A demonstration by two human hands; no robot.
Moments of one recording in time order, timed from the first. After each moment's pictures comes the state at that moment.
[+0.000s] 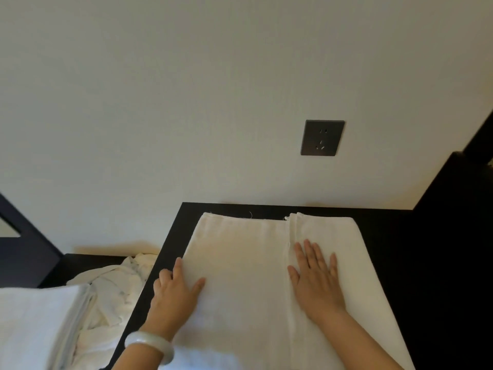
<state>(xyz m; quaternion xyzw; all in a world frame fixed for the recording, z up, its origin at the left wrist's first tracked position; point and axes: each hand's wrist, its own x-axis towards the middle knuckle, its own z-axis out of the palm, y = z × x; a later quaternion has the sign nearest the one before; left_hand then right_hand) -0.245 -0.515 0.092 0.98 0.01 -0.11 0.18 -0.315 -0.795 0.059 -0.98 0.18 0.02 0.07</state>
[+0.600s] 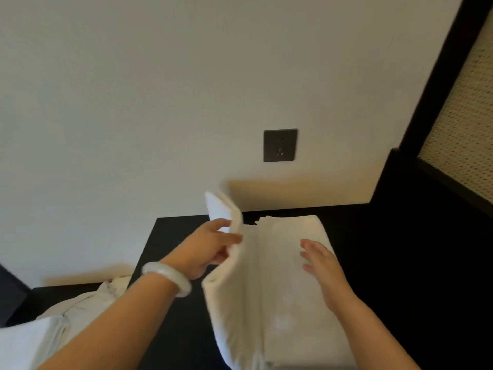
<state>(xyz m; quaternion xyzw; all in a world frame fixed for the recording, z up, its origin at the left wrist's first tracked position) -0.233 -0.621 0.204 0.70 -0.13 -0.34 0.61 -0.357 -0.841 0.110 -0.67 0.31 -0.15 0.66</state>
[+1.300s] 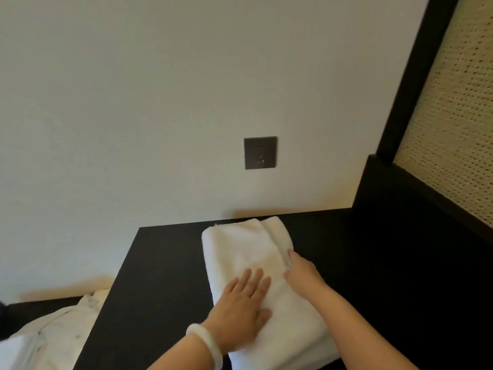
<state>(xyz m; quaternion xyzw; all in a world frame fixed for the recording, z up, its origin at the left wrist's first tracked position) -0.301 -0.671 0.096 0.86 -0.48 -0.13 0.00 -0.336 -0.864 0.106 -0.90 0.30 0.07 0.30</state>
